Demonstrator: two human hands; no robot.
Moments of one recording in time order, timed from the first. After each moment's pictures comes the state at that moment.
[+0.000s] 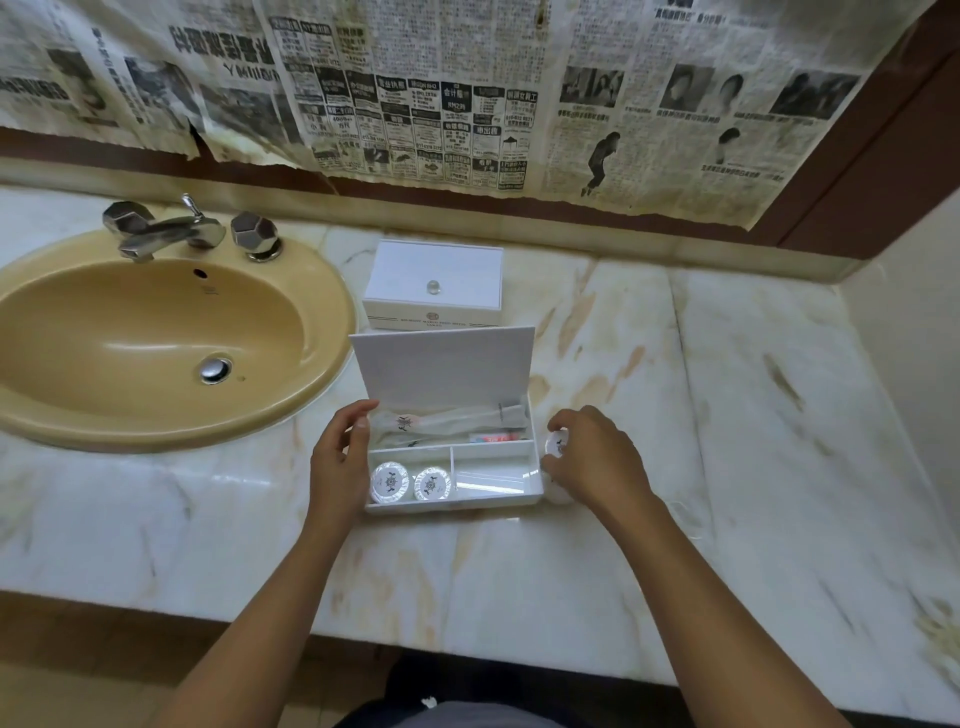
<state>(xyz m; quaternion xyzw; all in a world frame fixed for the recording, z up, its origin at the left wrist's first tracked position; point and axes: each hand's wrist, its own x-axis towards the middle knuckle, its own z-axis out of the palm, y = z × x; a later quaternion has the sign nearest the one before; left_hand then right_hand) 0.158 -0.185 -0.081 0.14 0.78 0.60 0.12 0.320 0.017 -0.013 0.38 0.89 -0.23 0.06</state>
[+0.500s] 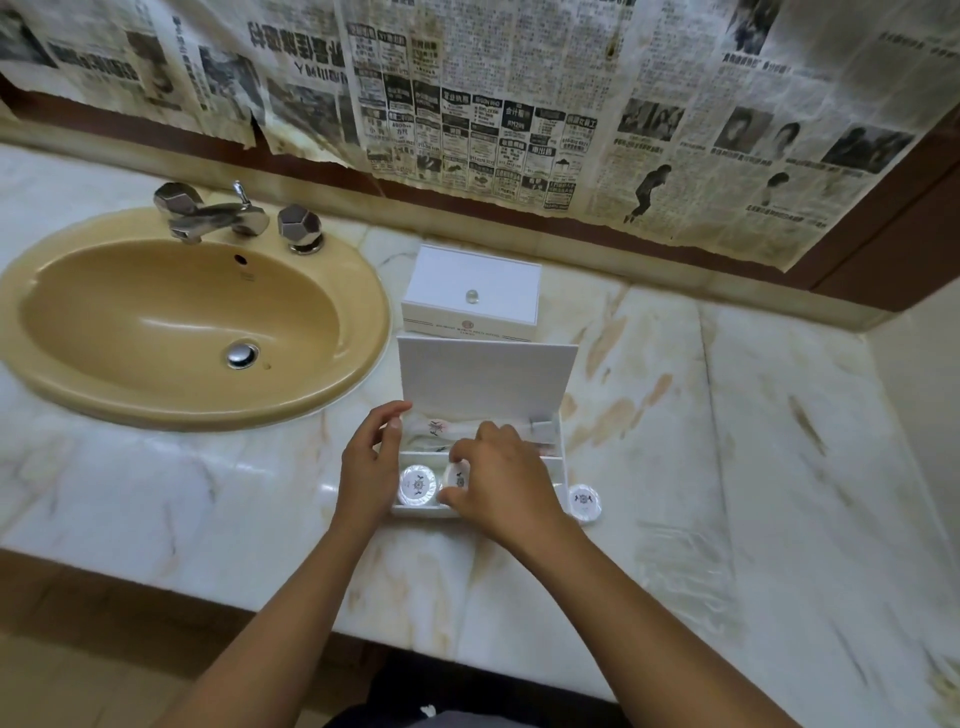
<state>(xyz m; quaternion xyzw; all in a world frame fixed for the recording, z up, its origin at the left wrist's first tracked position) 0.156 -0.185 -0.084 0.13 0.77 0.62 0.13 0.257 -0.073 0.003 0.19 0.96 -0.18 0.06</state>
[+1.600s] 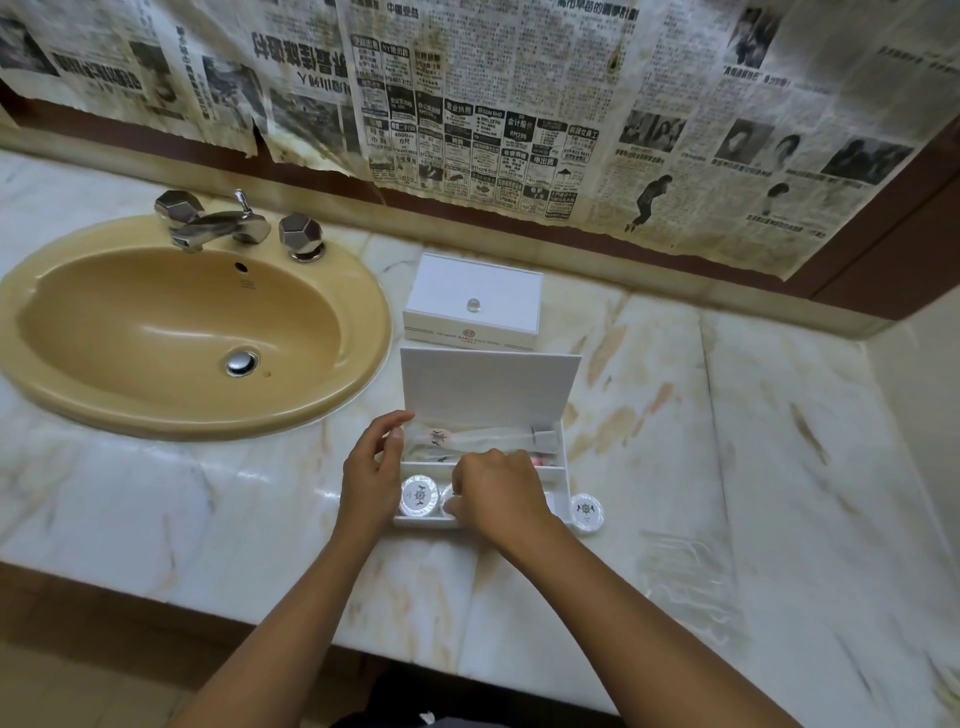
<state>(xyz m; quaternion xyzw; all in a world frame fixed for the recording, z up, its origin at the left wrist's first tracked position) 0.155 -0.187 -0.086 0.13 0.77 0.62 0.13 0.243 -0.073 -0.012 0.18 0.96 -0.13 0.15</state>
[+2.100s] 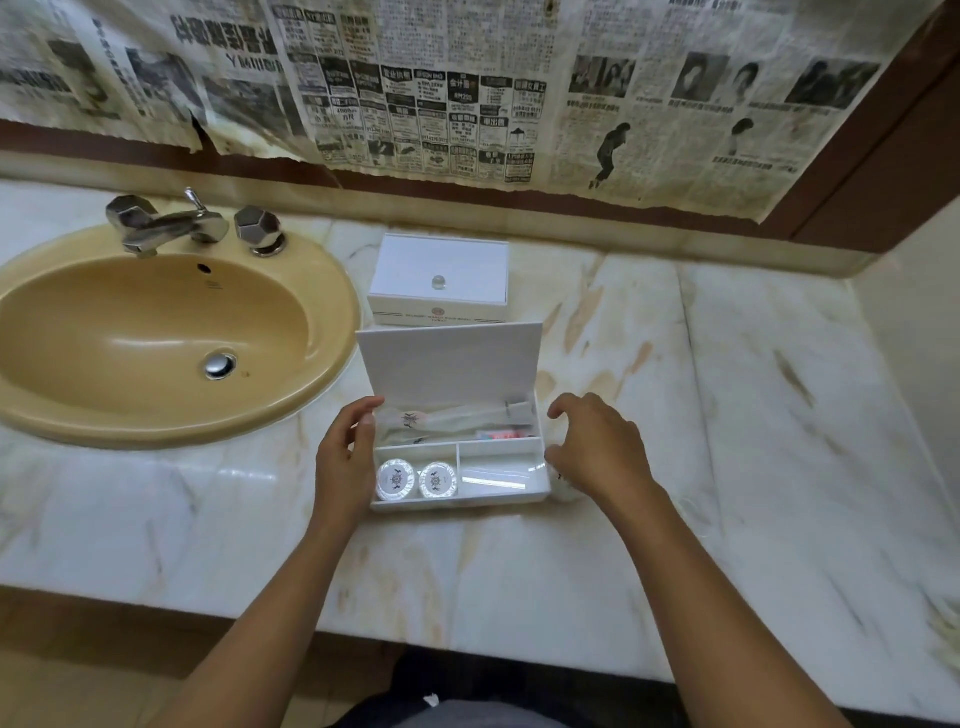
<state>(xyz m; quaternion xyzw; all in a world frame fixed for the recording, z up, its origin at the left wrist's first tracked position) 0.157 -0.184 -0.083 0.14 0.78 0.60 0.13 0.310 0.016 -0.004 0.37 0.90 -0.20 0.08</state>
